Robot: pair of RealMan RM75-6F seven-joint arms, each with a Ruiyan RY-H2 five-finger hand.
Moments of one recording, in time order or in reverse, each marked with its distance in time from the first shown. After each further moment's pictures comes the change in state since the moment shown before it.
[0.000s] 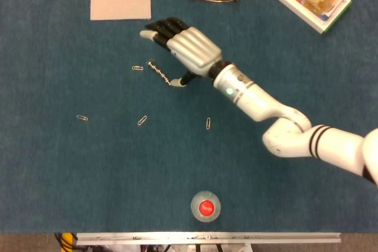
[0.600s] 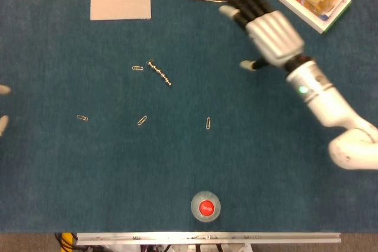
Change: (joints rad) left arm -0.147 0.013 -0.013 -0.036 0.154 -0.028 -0.250; right arm -0.283 0.354 -0.056 -0.408 0.125 0.198 -0.316
